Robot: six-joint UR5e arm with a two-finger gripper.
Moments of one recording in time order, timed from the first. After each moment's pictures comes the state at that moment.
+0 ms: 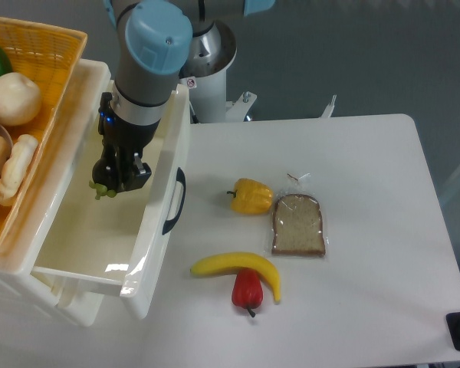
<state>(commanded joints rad) 2.24 -1.69 -1.61 -1.40 1.18 1.35</state>
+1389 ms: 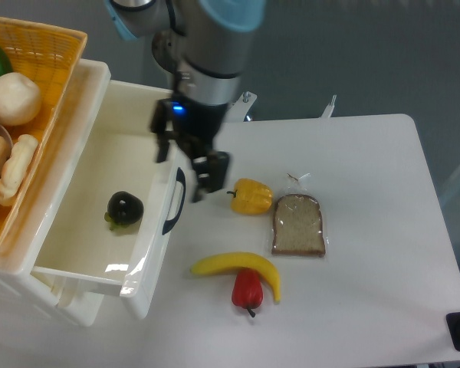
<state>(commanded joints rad) 2.61 -1.69 -1.52 -1.33 1.24 1.29</state>
